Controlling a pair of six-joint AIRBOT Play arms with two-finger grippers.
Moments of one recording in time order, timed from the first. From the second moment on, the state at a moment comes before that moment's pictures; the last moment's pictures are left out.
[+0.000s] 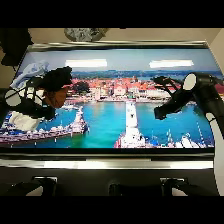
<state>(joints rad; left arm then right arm) -0.08 -1.14 1.15 1.57 -1.32 -1.57 0.06 -1.35 1.35 -1.44 1.49 1.13</state>
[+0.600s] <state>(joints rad) -0.08 -1.16 1.15 1.53 -0.90 -1.59 0.06 -1.35 1.35 -1.44 1.26 1.13</state>
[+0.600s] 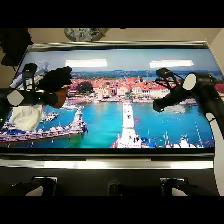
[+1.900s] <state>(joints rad) 0.72 -1.26 0.78 1.00 -0.84 -1.66 0.06 -1.35 1.35 -1.30 1.28 1.11</state>
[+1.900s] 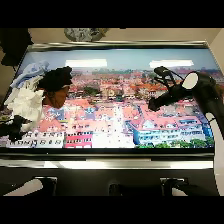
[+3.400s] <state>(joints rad) -0.35 -0.90 0.84 0.77 -0.78 -1.49 0.06 -0.84 1.43 -1.57 1.47 1.11</state>
